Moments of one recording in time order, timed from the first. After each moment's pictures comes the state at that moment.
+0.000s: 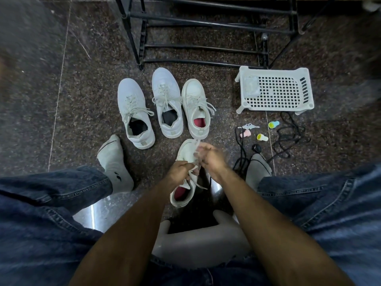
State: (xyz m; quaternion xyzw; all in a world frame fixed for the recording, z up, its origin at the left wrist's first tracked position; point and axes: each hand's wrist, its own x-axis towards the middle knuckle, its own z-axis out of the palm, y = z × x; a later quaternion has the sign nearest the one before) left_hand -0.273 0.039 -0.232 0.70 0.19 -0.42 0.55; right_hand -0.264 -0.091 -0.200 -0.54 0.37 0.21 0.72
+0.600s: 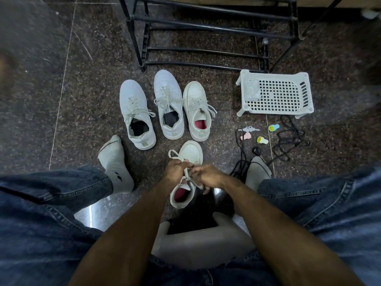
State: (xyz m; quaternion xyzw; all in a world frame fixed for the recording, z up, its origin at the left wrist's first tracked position) left_hand -0.272 0.043 -0.237 0.64 0.30 -0.34 0.62; right_hand -0.285 -0.099 -0.197 -0.73 0.13 0.48 0.47
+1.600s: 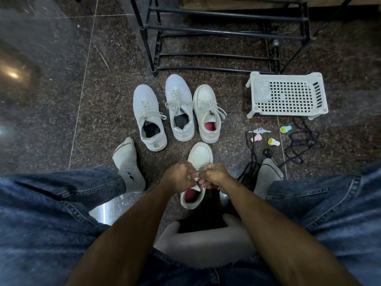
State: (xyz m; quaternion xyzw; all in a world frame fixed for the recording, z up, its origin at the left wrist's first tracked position) left_hand -0.278 0.081 -0.216 0.90 -0.13 -0.32 0.28; right_hand -0.289 -0.079 -0.207 -0.67 0.30 0.39 0.56
